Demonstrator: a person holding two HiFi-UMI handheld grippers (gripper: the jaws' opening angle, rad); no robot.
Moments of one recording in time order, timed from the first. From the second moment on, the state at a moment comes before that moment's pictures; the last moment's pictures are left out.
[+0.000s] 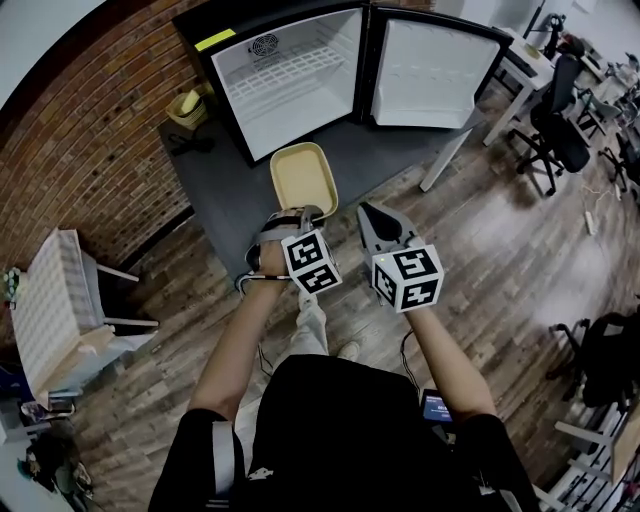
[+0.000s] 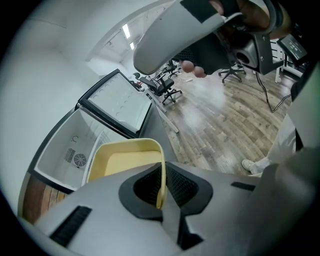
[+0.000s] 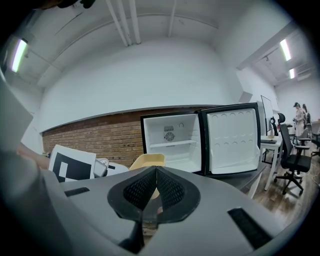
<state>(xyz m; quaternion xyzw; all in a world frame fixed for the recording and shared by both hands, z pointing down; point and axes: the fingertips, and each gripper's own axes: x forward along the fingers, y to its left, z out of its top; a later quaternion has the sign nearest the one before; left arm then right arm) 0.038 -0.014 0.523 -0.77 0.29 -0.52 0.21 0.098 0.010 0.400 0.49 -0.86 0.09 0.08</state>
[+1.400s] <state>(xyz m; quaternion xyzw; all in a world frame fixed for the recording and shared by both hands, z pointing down) 0.062 0.036 0.520 -0.78 0.28 -0.51 0.21 0.119 0.053 0.391 0.50 -0.86 0.07 0.07</state>
